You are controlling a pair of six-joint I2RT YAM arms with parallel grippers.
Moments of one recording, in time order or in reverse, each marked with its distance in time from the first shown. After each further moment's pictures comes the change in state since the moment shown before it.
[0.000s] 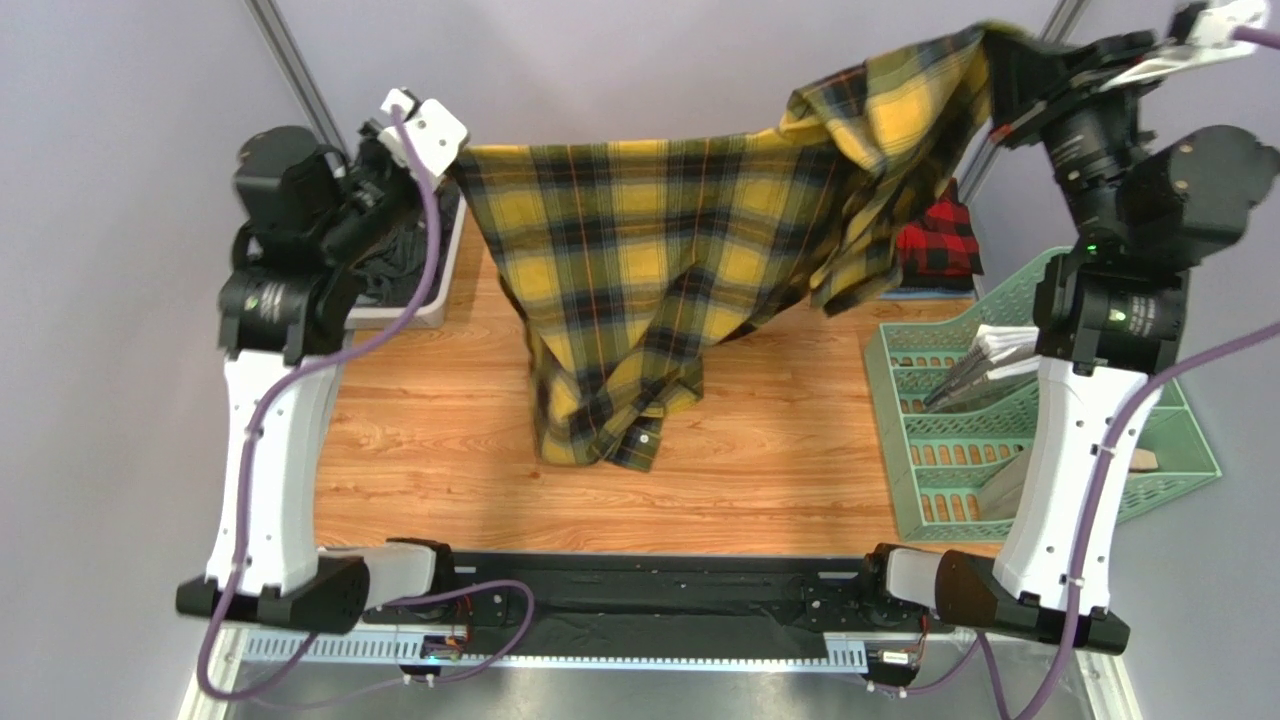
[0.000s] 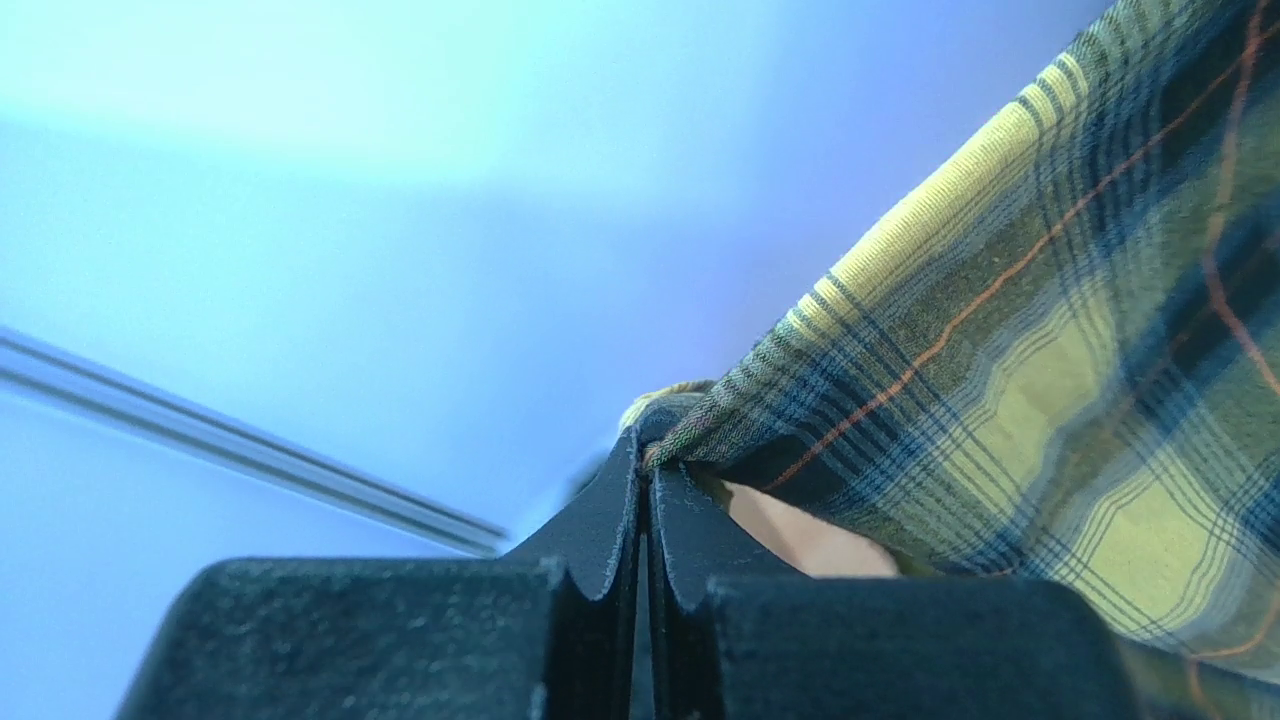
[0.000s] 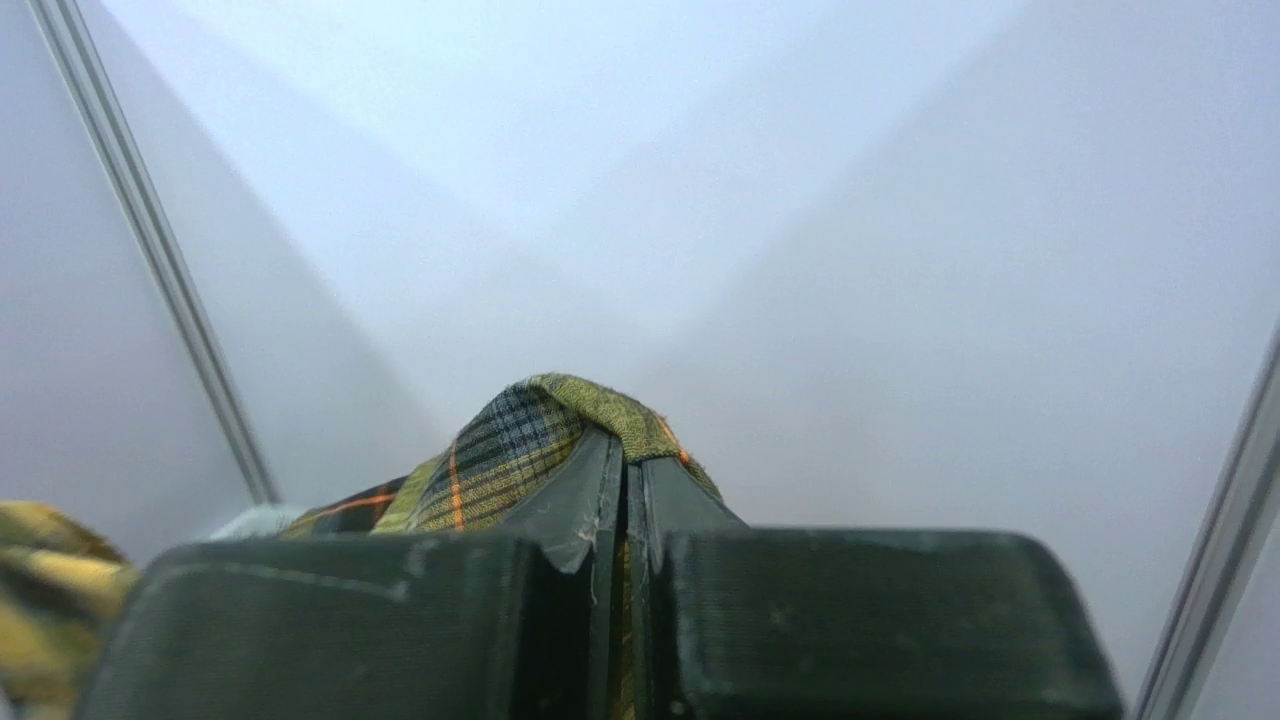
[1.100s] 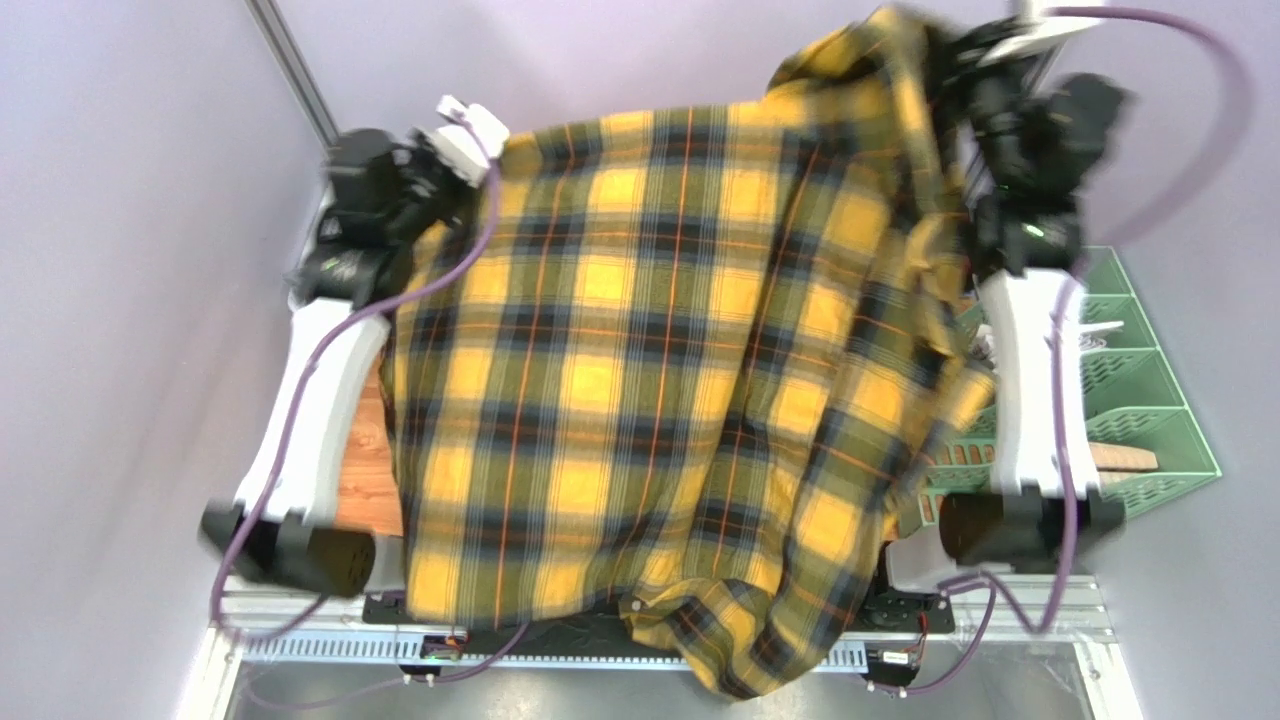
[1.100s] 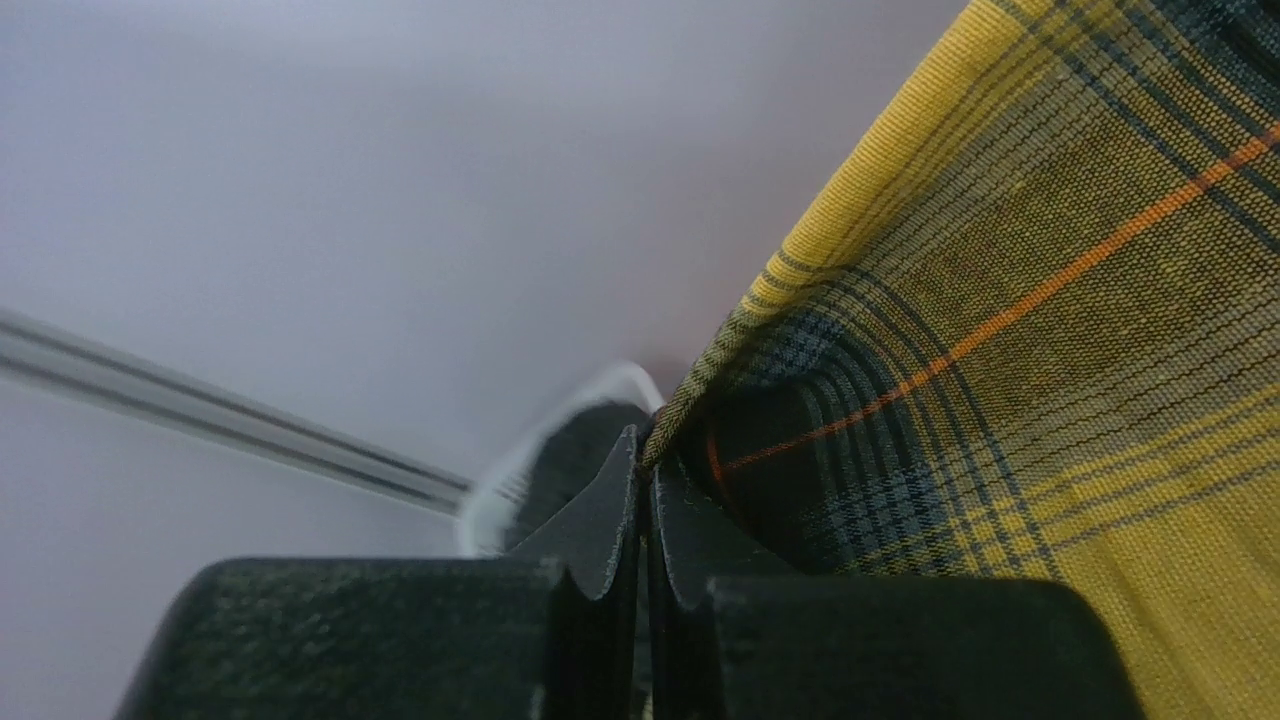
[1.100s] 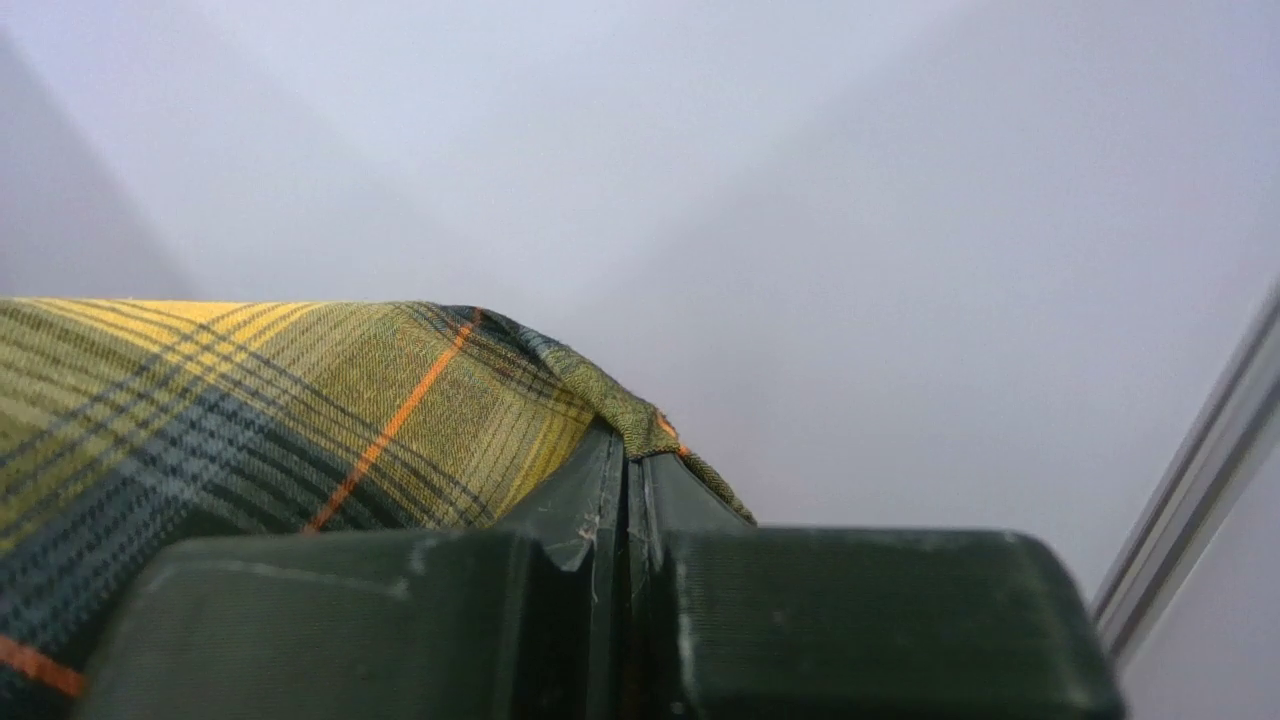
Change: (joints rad) left arm -0.026 0.011 -0.153 0.238 -0.127 0.008; right arm 0.117 0.158 0.011 0.203 0.133 -0.244
